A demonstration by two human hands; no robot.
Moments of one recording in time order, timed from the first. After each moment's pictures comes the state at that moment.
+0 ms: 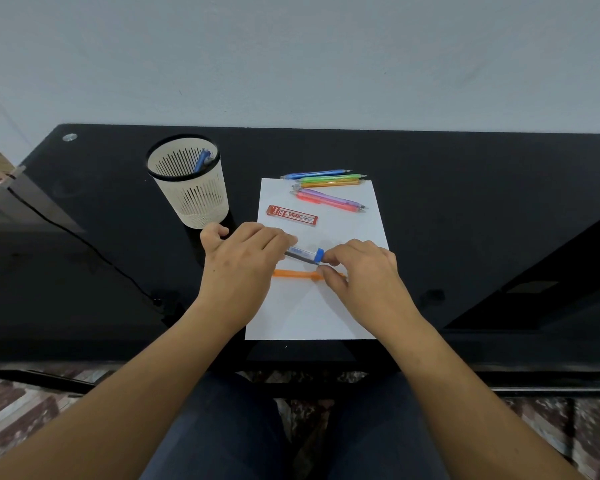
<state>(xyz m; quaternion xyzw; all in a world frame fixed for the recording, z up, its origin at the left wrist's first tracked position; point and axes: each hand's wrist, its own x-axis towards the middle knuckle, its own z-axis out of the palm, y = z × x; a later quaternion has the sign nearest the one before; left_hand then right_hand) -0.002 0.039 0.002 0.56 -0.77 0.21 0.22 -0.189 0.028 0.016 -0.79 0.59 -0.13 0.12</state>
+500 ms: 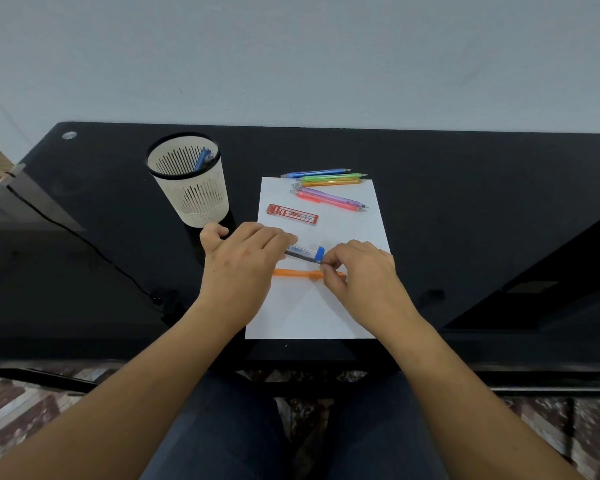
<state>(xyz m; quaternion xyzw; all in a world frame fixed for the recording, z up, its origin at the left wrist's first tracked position) -0.002 0.039 -0.003 0.56 -0.77 0.20 0.23 -0.188 0.028 0.009 -0.78 0.58 -0.17 0.14</state>
